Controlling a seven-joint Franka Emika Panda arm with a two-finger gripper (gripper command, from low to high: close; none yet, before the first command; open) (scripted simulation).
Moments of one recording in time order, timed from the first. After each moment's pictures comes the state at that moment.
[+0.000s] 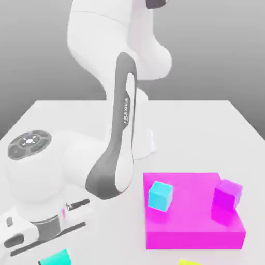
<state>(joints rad) 0.00 0.55 -0.28 -2.22 0.36 2.72 -0.32</state>
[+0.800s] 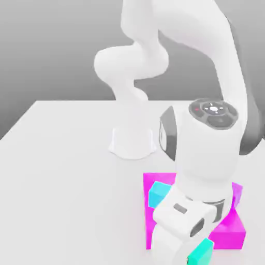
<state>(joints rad) 0.42 0.41 -0.20 -2.21 0.16 2.61 0.10</state>
